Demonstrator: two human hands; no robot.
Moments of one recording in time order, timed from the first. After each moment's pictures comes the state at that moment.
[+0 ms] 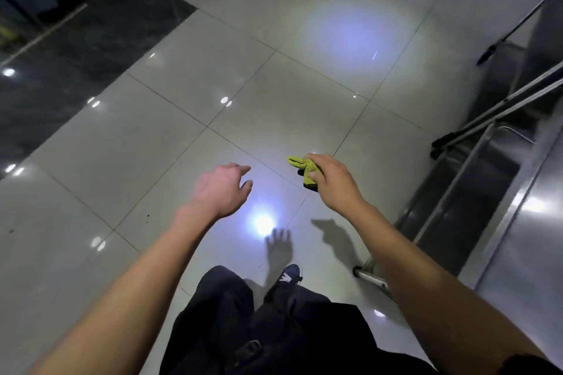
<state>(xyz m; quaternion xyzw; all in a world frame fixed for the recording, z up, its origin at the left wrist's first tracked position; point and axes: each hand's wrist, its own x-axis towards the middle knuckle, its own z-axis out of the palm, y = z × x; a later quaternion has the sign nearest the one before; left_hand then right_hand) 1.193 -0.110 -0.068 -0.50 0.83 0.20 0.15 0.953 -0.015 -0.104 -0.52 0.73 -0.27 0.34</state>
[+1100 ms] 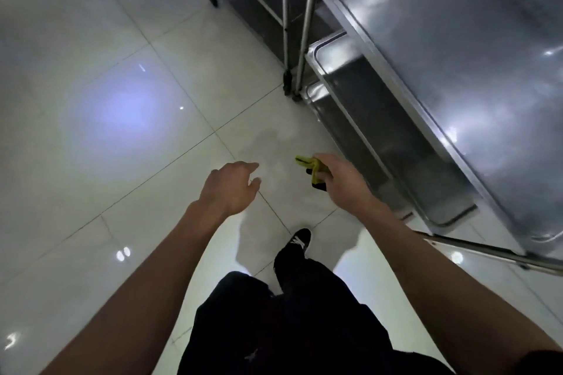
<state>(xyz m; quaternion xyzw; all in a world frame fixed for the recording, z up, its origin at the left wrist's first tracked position) 0.651 -0.355 -0.108 0.08 0.95 0.10 0.28 0.668 -0.102 -0.153 0.03 0.90 -0.38 0.21</state>
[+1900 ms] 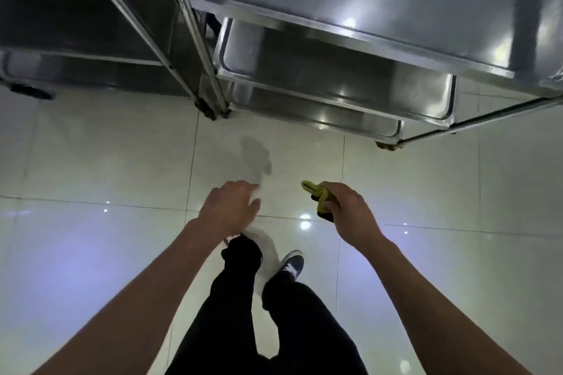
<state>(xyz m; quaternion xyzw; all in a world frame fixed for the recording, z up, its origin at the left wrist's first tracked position) 0.373 -0.397 -0.198 0.46 0.79 -0.05 0.40 0.598 -0.268 -0.203 0.46 0.75 -0.47 0.07</state>
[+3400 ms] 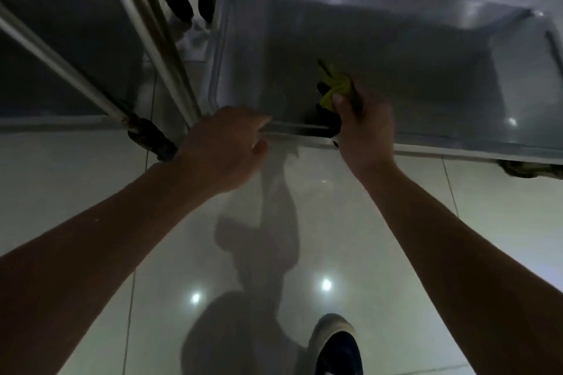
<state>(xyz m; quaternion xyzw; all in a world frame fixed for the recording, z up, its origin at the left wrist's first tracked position) 0.130 -0.203 -0.715 0.61 0.76 0.10 0.19 0.308 -0.090 -0.719 0.55 0.72 -0.33 -0.26</state>
